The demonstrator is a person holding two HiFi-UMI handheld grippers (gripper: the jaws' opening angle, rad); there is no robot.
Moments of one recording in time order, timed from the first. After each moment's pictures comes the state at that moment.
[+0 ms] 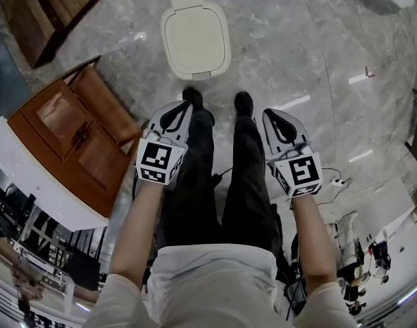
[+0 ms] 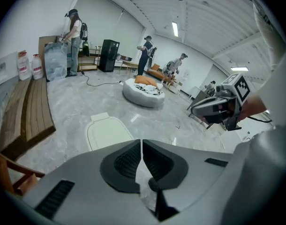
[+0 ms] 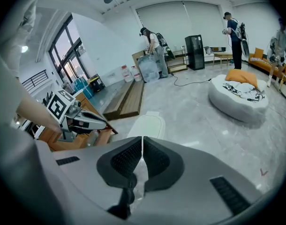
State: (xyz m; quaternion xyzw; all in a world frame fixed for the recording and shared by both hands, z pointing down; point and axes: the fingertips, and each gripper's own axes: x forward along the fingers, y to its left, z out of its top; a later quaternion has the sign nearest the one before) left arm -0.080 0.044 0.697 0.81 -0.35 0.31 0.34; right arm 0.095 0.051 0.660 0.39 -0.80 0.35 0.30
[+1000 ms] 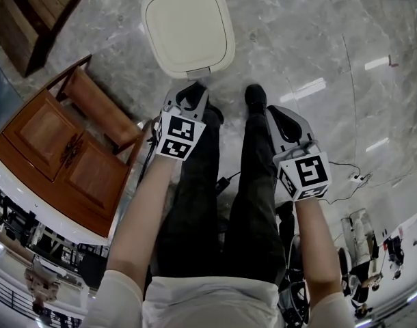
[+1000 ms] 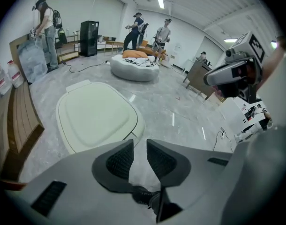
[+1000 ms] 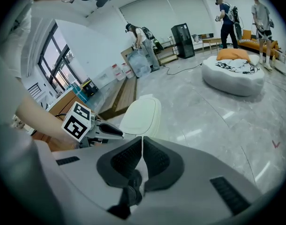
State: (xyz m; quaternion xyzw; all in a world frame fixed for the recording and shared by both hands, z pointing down) left arm -0.053 0.071 0.868 0.80 -0.27 0.44 0.31; right arm 0.094 0.084 0.767 0.41 -0.76 0.42 0.27
